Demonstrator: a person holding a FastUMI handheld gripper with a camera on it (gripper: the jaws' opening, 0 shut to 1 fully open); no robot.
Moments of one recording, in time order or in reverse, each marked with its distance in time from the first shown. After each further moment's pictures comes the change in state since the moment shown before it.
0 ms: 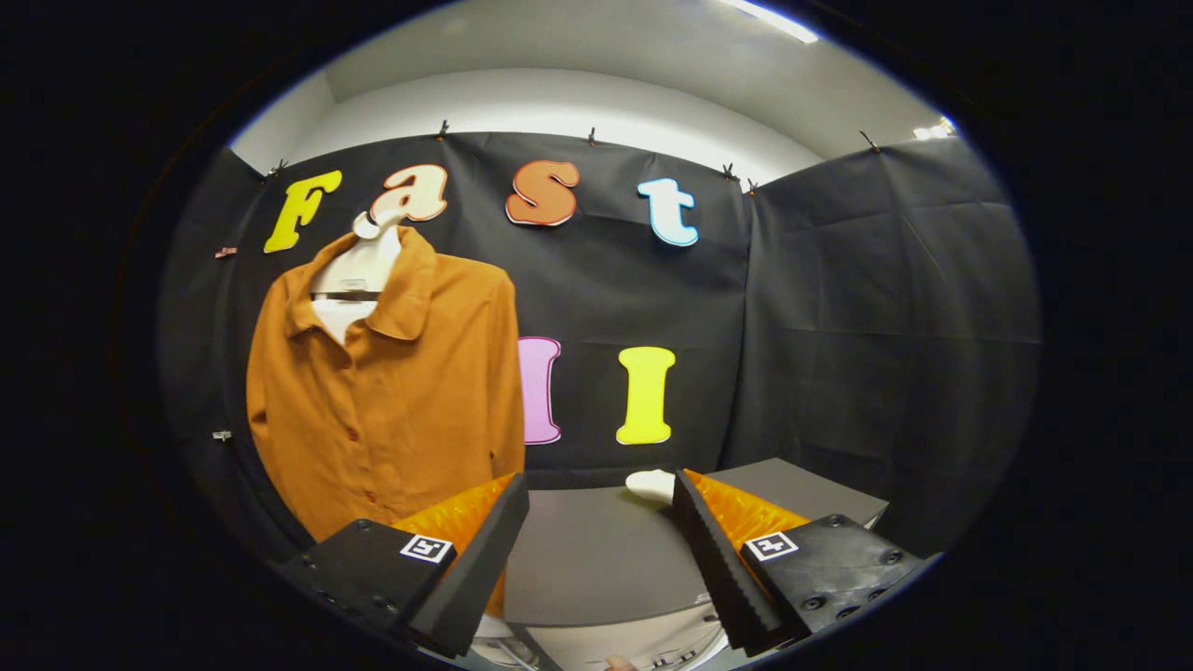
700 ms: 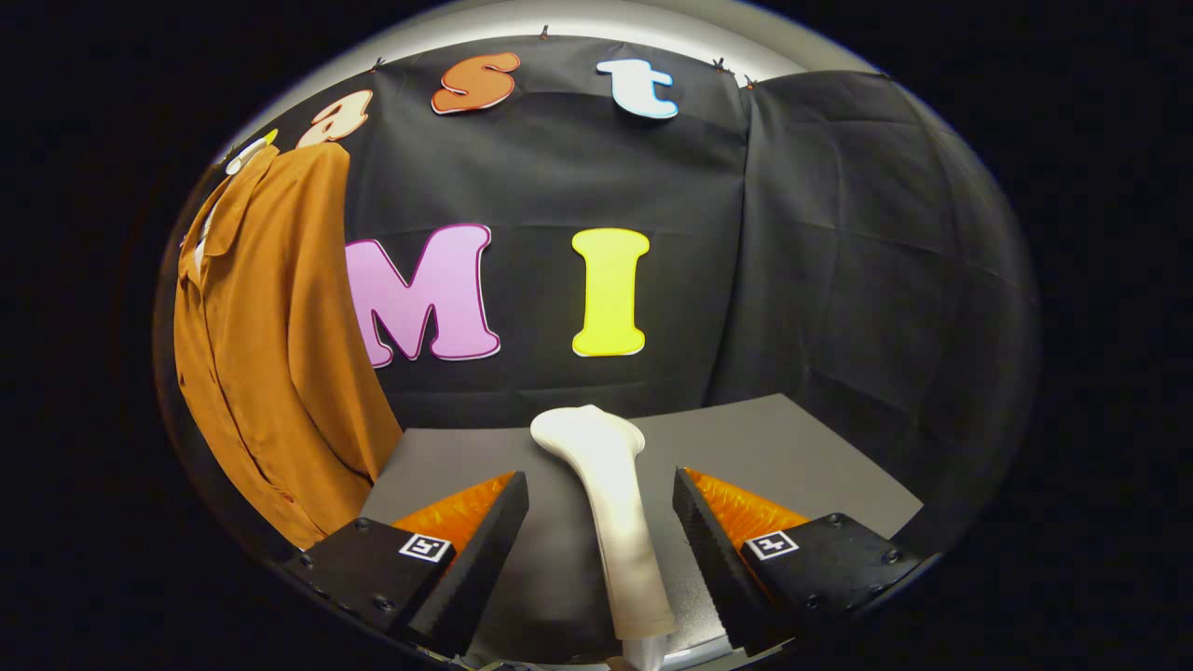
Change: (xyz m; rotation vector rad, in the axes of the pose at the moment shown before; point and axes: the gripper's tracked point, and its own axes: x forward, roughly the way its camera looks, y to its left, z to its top) arm 0.124 -0.092 -0.115 0.017 0.370 0.026
